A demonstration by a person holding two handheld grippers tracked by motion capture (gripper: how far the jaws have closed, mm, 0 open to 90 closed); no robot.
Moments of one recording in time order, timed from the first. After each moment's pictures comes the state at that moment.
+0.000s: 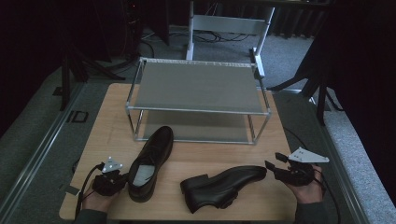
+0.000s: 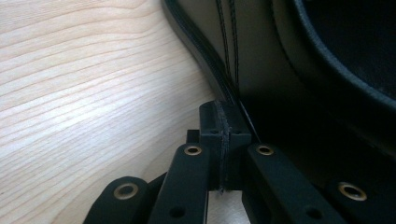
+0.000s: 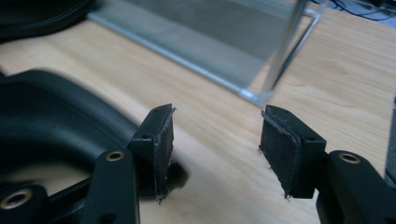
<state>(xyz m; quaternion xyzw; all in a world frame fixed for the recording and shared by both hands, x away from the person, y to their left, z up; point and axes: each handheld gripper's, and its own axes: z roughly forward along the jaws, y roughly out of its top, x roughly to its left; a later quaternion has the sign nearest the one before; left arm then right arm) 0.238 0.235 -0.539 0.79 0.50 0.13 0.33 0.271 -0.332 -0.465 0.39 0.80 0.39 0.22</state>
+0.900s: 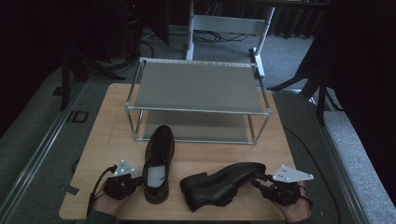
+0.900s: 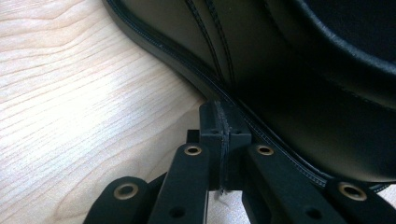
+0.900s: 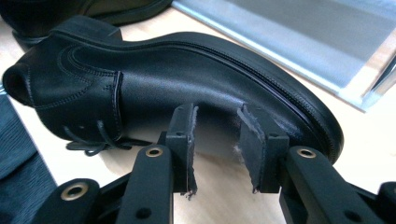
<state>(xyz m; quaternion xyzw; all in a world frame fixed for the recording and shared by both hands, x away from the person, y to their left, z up) 0.234 0.207 -0.541 0.81 0.46 0.11 0.35 0.235 -0.292 -0.480 0.33 0.83 0.42 0.16</state>
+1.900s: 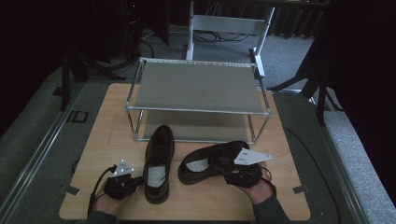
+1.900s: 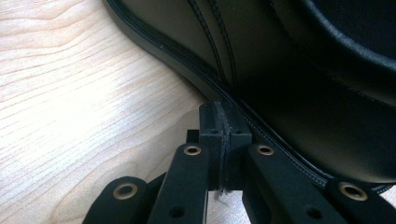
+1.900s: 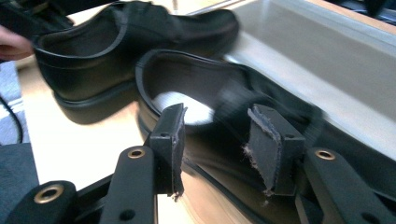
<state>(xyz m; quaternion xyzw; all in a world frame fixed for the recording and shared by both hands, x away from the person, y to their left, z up) 0.234 0.208 -0.543 0.81 0.46 0.11 0.35 0.273 -0.192 -0.469 0.26 0.84 0.46 0.13</state>
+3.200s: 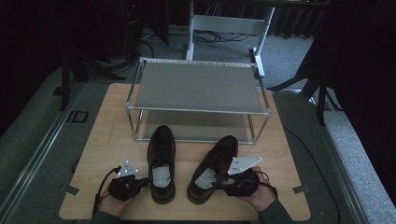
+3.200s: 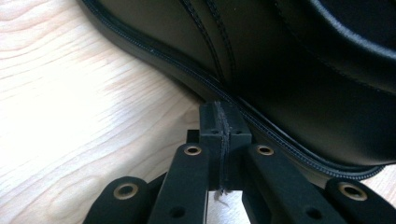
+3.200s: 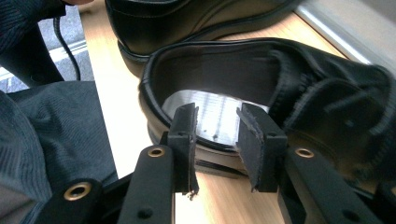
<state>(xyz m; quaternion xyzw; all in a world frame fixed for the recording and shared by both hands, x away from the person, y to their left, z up) 0.234 0.195 -0.545 0.81 0.45 0.08 0.37 0.260 -0.188 -0.472 0.20 0.90 0.39 0.04</state>
